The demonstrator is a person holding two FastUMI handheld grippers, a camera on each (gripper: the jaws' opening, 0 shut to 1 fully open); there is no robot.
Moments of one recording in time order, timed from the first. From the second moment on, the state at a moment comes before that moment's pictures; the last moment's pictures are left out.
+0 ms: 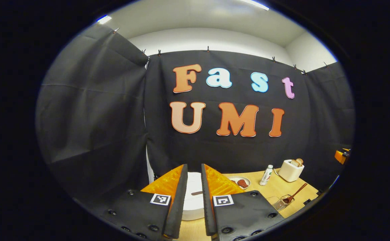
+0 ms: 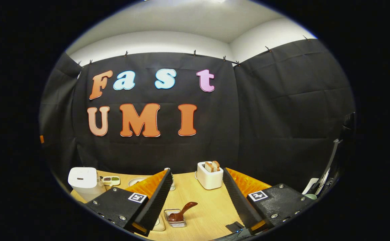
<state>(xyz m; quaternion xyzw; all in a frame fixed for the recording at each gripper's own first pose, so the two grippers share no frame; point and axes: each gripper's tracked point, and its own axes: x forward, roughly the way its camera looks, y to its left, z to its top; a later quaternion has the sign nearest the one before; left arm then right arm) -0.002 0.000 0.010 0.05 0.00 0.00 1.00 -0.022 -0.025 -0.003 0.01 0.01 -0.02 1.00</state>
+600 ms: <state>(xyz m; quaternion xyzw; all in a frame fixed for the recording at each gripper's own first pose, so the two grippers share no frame) 0.006 0.008 -0.002 0.03 0.05 -0.02 1.00 -0.019 -0.027 -0.004 0.00 0.01 -0.02 1.00</state>
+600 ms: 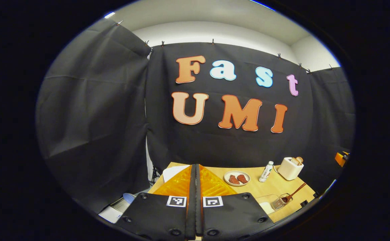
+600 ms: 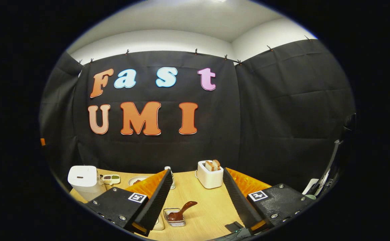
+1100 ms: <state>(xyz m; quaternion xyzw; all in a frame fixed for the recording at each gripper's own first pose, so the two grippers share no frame) 0.091 -0.032 -0.041 0.04 0.13 -0.09 0.99 -0.011 -0.031 -0.017 0.00 0.03 -0.02 1.00</state>
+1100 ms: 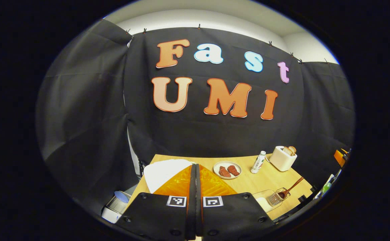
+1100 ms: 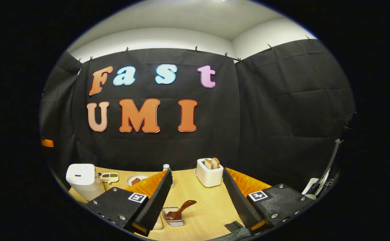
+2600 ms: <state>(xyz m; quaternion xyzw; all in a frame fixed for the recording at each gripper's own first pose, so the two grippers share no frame) 0.202 -0.010 -0.242 0.06 0.32 -0.06 0.94 0.009 -0.018 -0.059 -0.02 0.08 -0.02 1.00</state>
